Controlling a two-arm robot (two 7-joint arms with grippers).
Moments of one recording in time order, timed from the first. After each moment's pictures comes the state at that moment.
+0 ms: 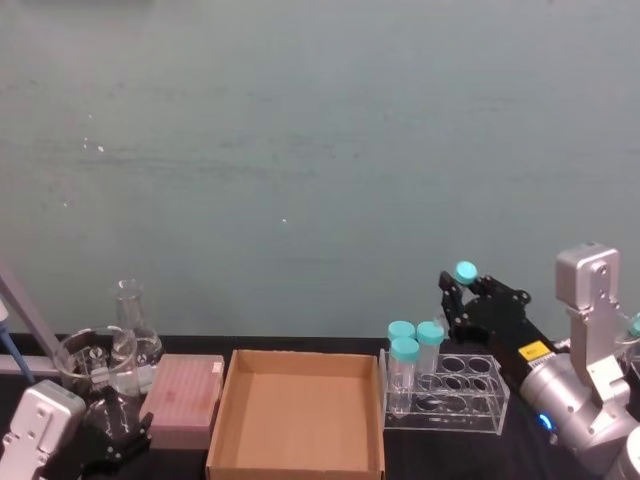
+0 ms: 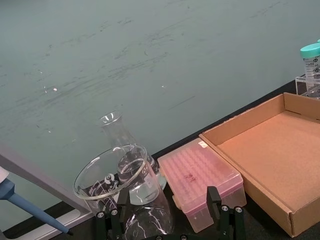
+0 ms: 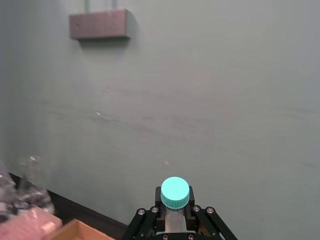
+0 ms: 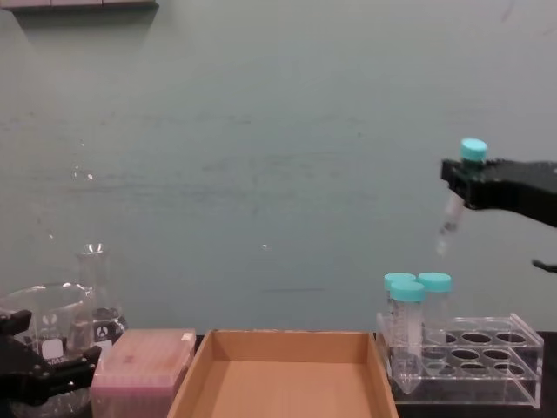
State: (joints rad) left arm -0.20 0.60 0.45 -1.41 -0.25 -0.12 0.03; right arm 0.35 0.25 -0.21 -1.42 0.21 -0.05 0.24
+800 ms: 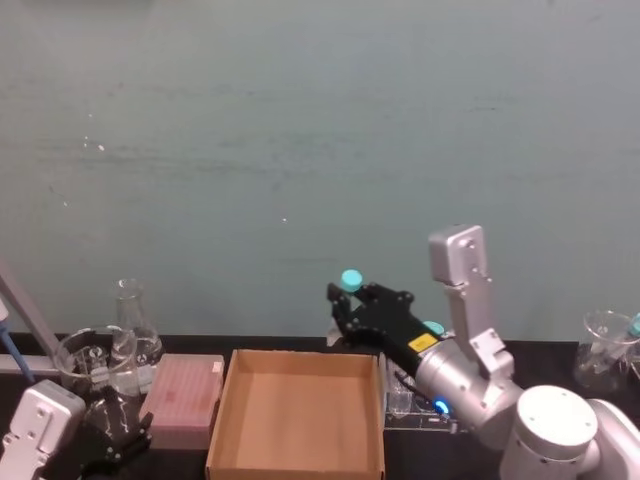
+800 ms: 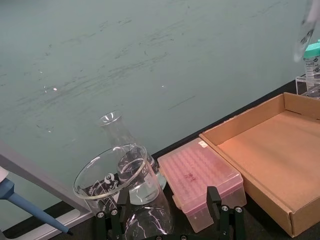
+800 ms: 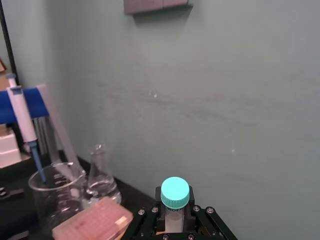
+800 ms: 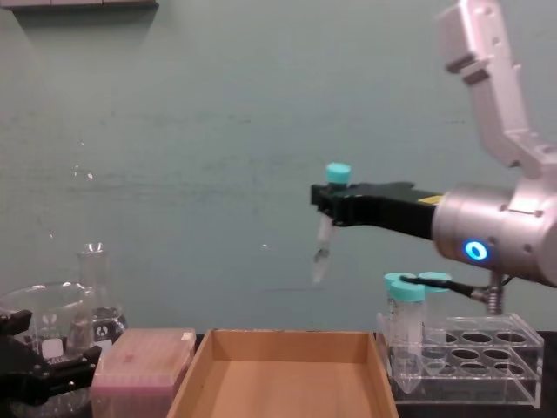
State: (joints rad) left arm -0.20 0.60 0.45 -1.41 -0.25 -0.12 0.03; right arm 0.50 0.14 -0.35 -1.28 0.22 0.06 0.33
